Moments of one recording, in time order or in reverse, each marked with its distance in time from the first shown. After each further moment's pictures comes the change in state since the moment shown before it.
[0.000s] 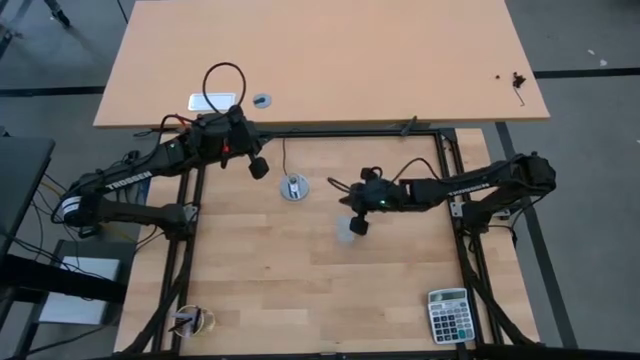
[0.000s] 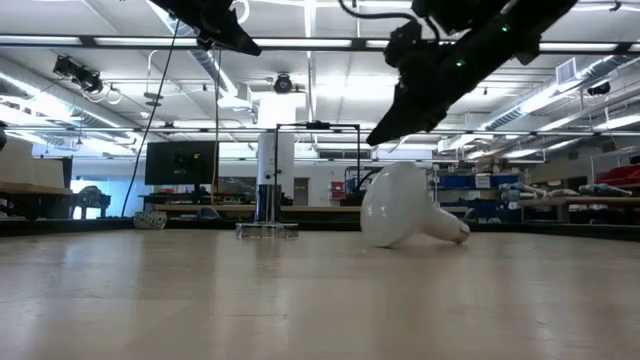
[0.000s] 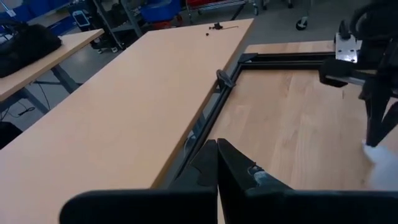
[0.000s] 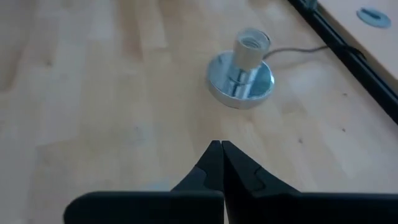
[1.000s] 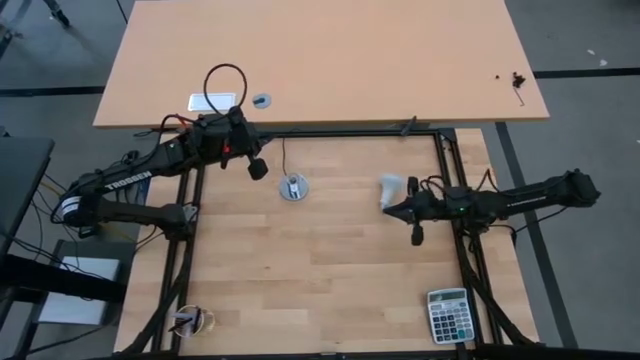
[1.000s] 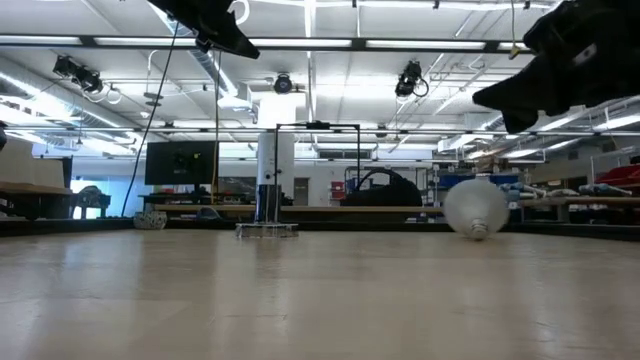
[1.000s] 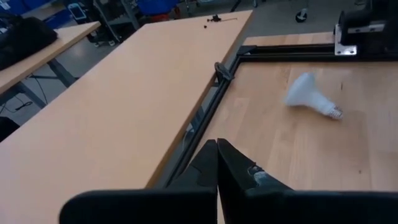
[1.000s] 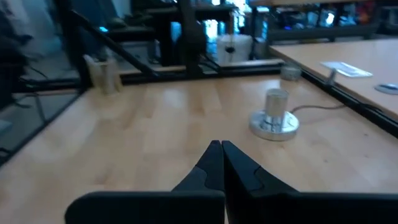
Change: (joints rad) left arm 0.000 0.000 0.000 -0.030 0.000 0.001; right arm 0.094 -0.850 -0.664 0.309 -0.118 0.004
